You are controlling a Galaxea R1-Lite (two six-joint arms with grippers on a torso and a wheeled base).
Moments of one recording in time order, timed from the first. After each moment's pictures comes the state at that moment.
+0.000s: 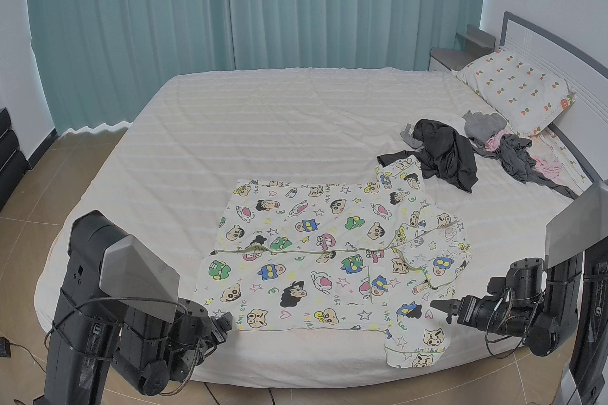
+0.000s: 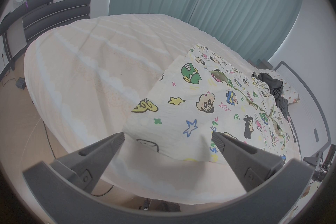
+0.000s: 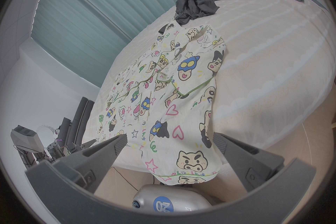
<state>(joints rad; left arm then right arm) -0.45 2.54 -0.26 -1.55 0.36 -0.81 0.16 2.33 -0.09 -1.55 0.26 0.55</state>
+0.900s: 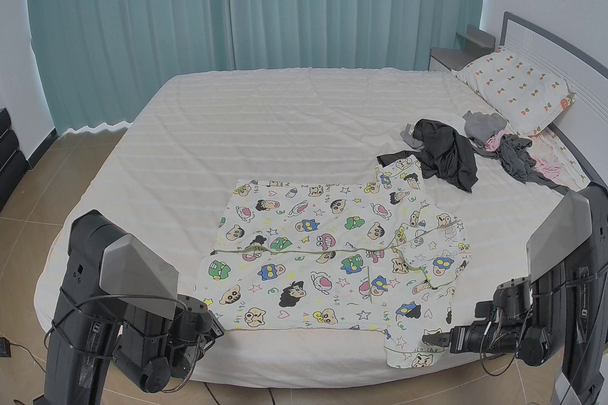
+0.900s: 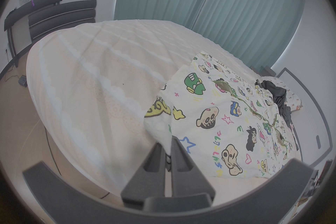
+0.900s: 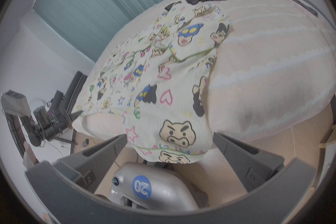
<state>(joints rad) -0.44 2.55 -0.27 -1.55 0.41 -0.83 0.20 2.48 -0.05 -1.55 0.27 0.32</state>
